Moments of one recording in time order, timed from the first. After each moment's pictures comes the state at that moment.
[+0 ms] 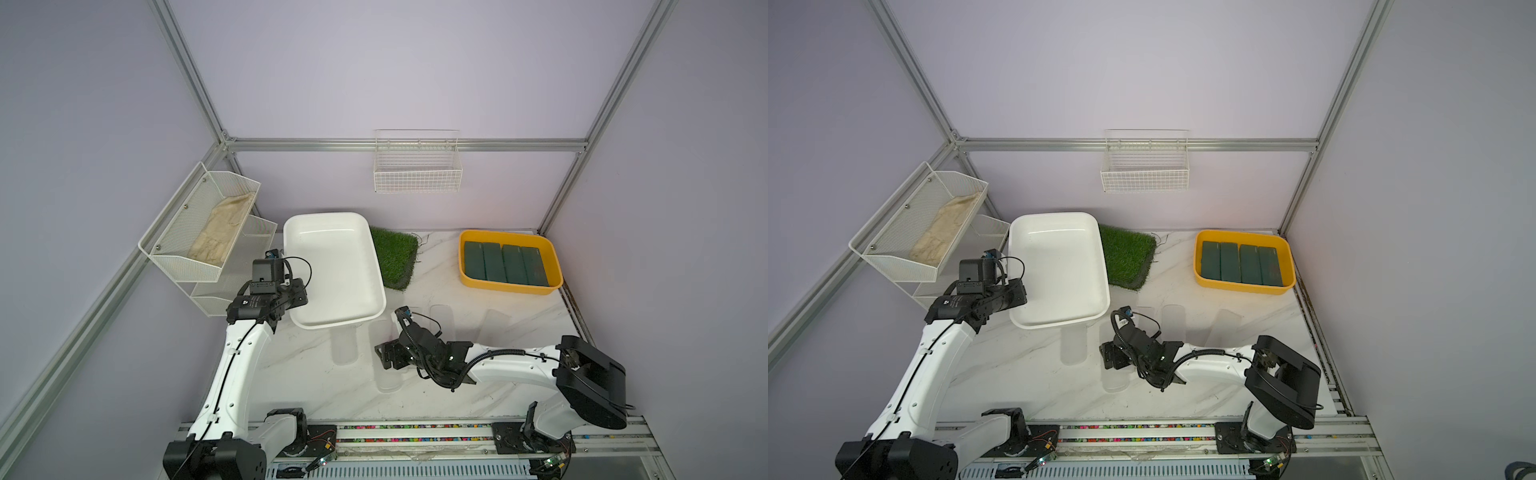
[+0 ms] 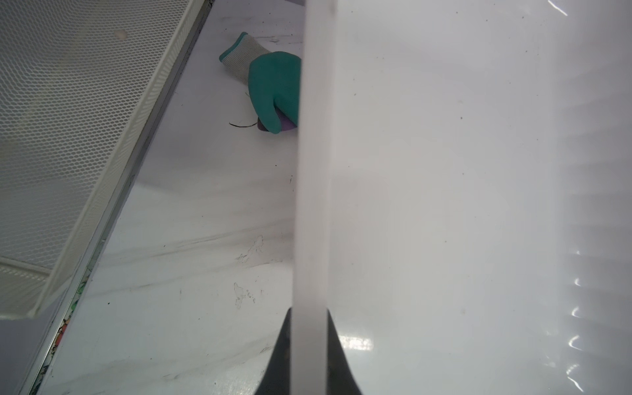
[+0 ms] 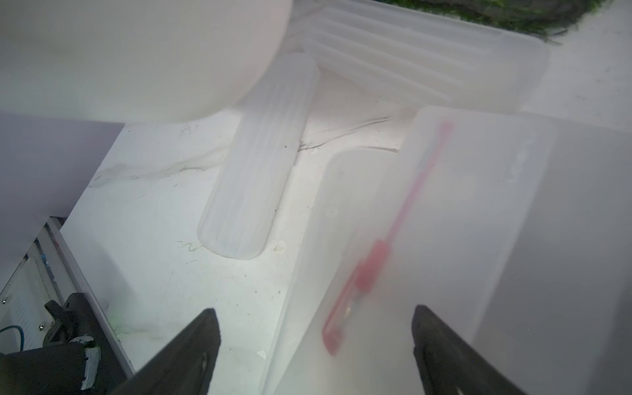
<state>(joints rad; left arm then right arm) 0.07 1.14 1.12 -0.79 -0.05 -0.24 1.12 1.60 0.83 0.12 0.21 0.66</state>
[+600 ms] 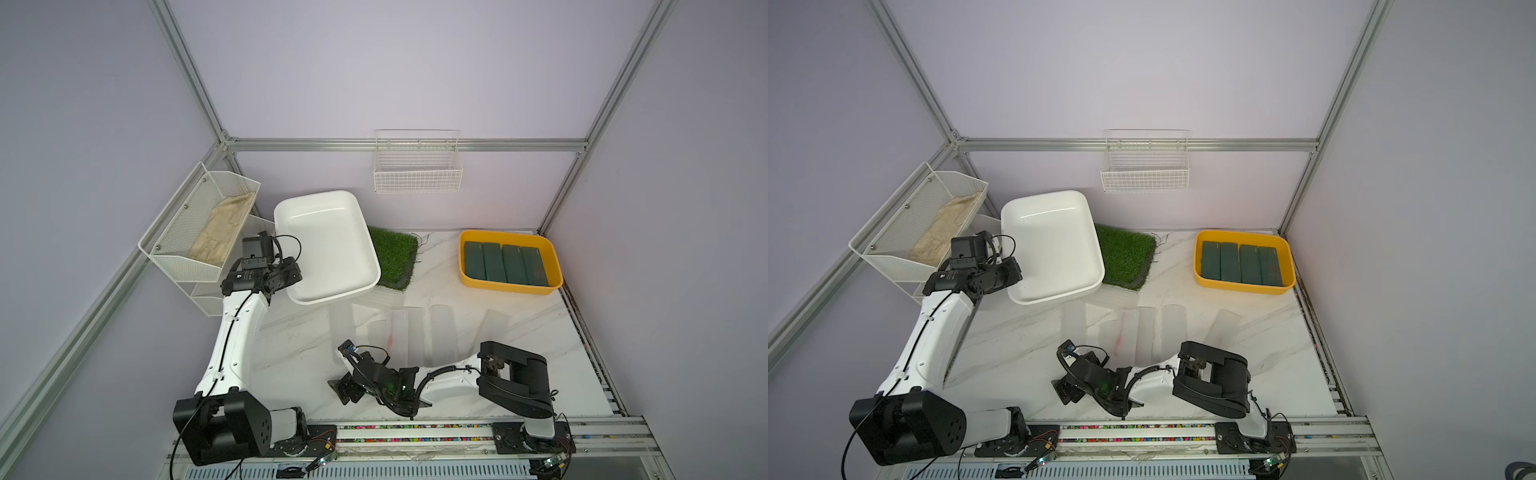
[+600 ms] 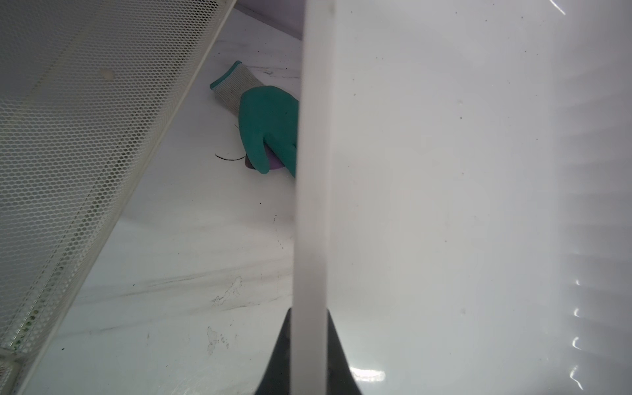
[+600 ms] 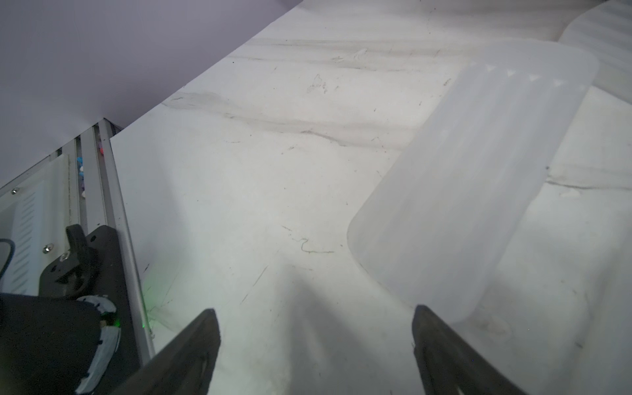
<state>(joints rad) 0.14 1.32 1.30 -0.76 0.07 -0.31 1.33 2.01 1.10 0.37 0.25 0.40</state>
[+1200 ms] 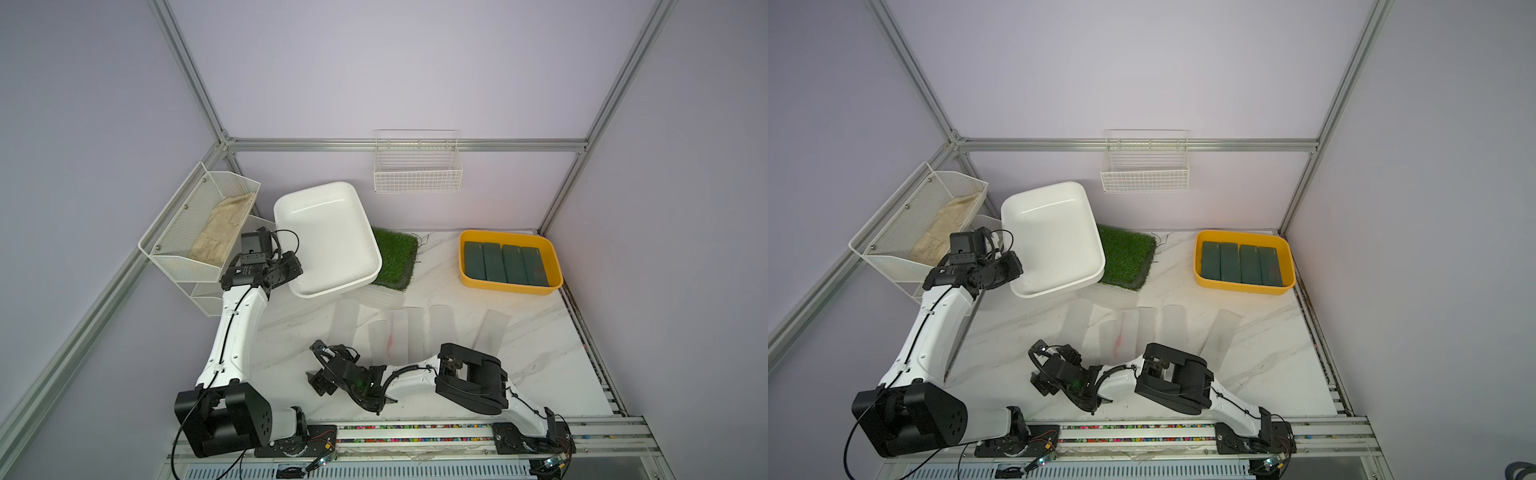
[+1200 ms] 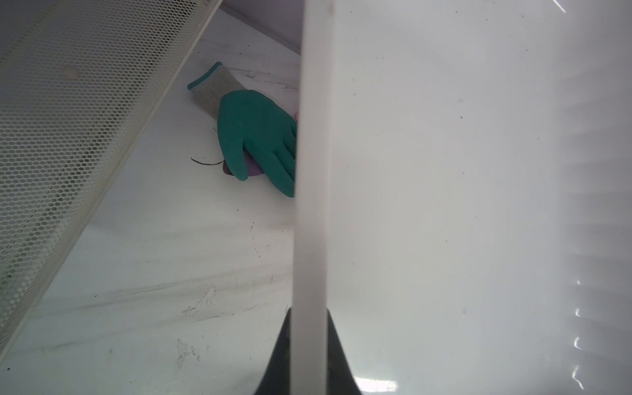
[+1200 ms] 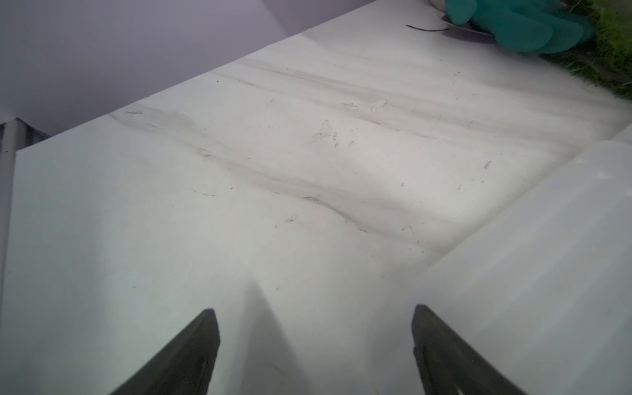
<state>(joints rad) 0.15 1.35 1.33 -0.75 0.13 -0.36 1.33 2.30 1.44 0.36 0.39 0.26</state>
